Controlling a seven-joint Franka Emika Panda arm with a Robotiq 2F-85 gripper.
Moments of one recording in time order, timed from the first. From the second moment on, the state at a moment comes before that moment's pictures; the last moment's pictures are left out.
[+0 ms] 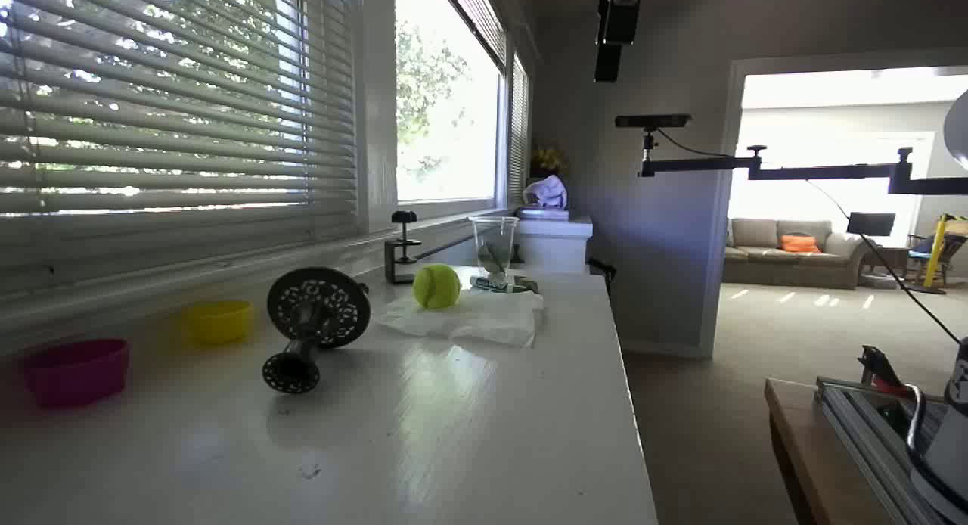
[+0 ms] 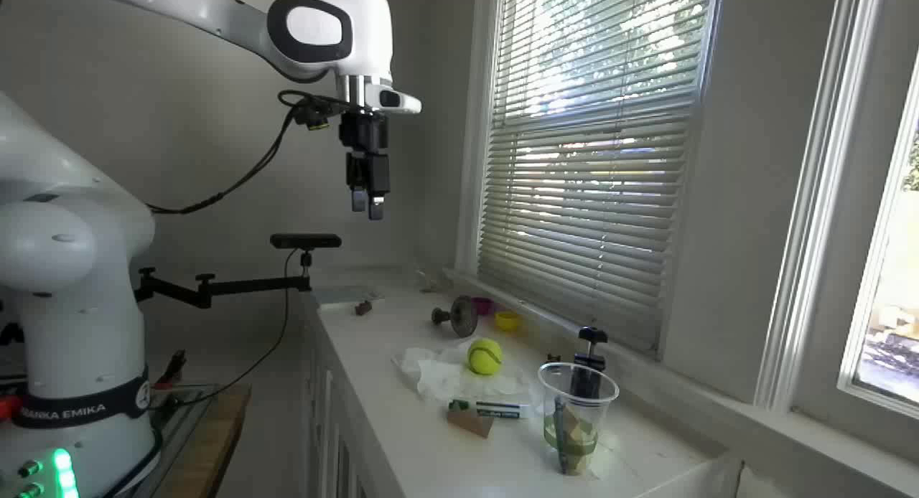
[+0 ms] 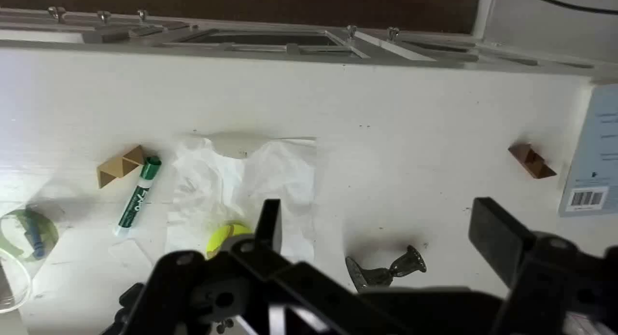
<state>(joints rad) 0.15 -0.73 0.03 -2.48 0.07 1.86 -0.09</state>
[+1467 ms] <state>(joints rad) 0.02 -0.40 0.03 -2.31 0.10 2.12 0.25</state>
